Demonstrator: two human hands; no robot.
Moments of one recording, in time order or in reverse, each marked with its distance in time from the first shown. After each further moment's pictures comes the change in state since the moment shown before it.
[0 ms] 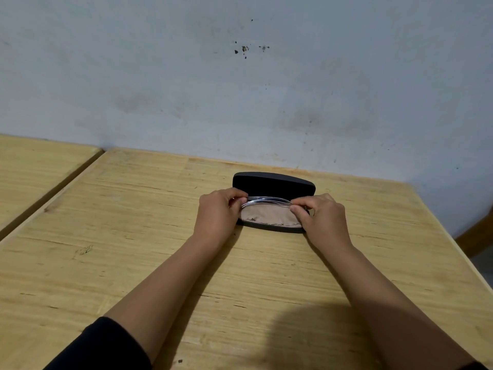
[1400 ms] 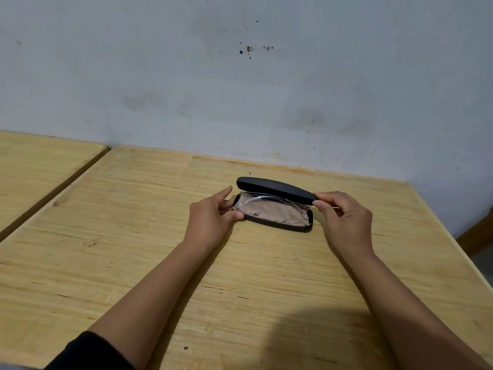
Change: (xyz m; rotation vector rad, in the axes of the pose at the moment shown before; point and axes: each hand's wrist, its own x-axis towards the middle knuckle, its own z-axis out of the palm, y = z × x) left_hand -0.020 -0.013 -0.017 -0.146 -0.111 -0.130; right_hand -0.015 0.016 -0.016 0.299 0.239 -0.010
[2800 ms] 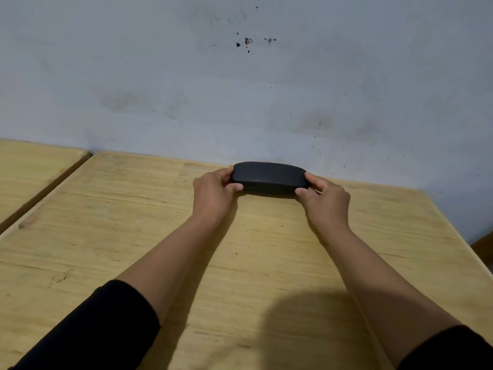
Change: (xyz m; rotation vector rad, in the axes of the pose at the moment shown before) left_hand 0.087 0.012 0.016 -0.023 0.116 -0.051; right_hand 0.062 -0.004 0.058 -0.001 -0.059 0.392
